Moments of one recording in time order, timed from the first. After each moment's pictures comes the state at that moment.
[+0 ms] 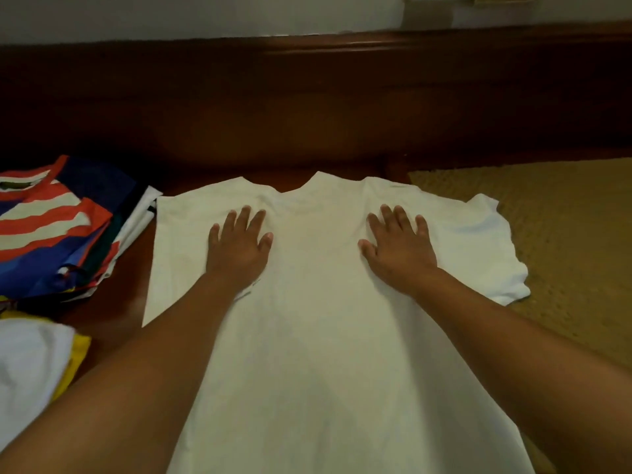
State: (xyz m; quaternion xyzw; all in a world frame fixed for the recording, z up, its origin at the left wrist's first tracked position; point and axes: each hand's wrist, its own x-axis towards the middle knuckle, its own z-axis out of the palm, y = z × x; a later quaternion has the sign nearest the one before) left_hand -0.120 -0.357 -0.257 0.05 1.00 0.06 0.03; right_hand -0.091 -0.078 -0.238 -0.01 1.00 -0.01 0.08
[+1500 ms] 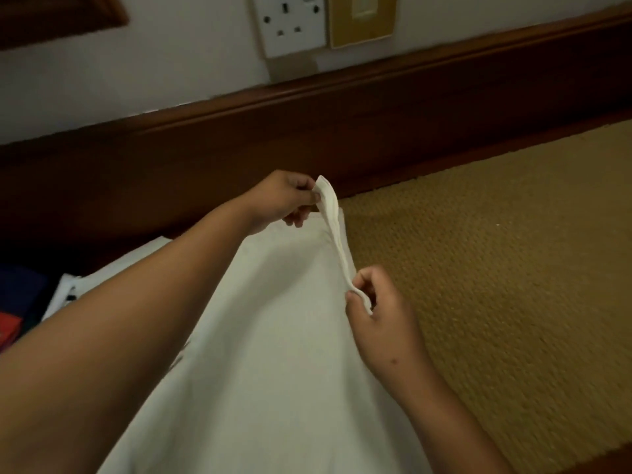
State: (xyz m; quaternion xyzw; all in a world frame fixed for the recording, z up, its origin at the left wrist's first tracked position) left_hand -0.210 -0.149 -0.106 0.19 0.84 0.43 0.27; right_hand -0.005 -0.040 -0.157 0.14 0.84 -0.50 -0.12
